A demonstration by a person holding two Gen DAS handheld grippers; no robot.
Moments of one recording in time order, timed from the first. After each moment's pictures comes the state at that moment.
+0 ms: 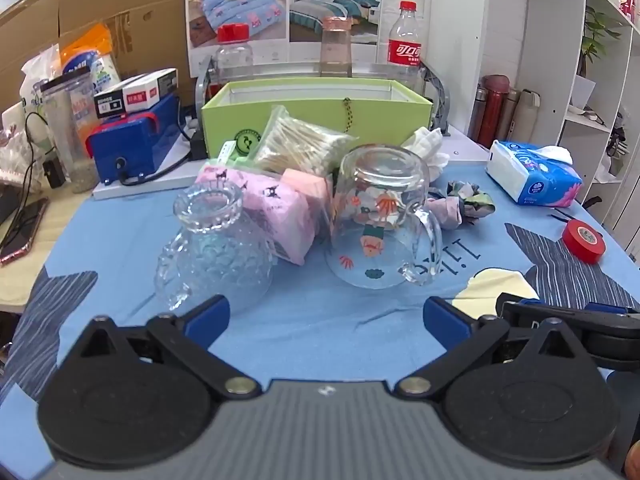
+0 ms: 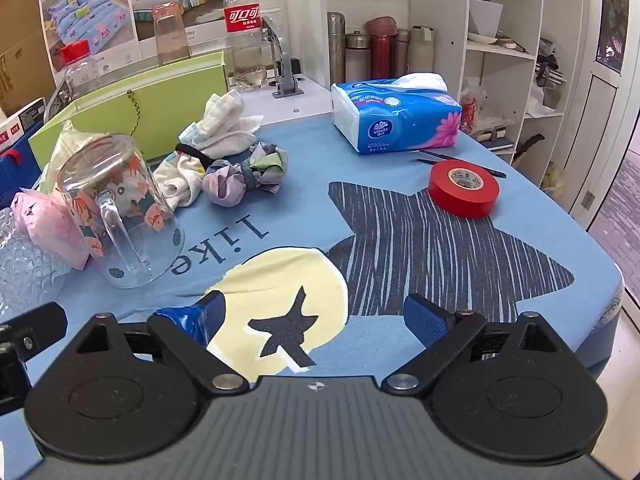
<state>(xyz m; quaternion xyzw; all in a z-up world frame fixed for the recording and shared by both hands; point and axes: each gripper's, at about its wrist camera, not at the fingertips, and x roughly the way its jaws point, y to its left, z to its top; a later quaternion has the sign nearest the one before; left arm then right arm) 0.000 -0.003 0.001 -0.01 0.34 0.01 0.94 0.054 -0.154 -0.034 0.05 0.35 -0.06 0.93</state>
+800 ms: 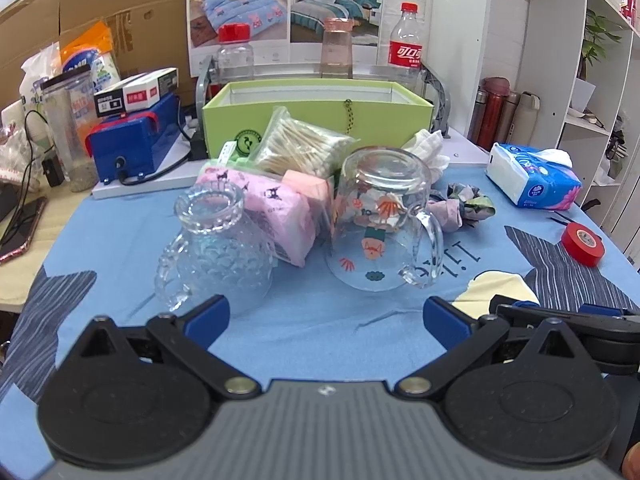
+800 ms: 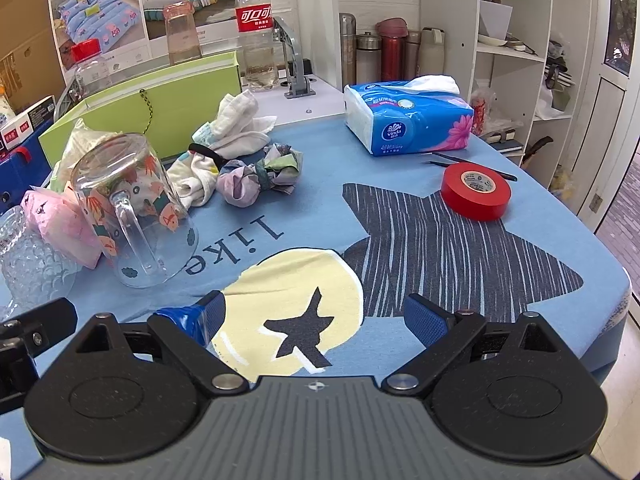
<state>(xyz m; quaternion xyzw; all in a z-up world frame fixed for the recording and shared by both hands) -0.001 0.001 0.001 -0.02 0.33 0.00 0.94 0.054 -0.148 -0.032 0.05 0.35 -0.05 0.93</state>
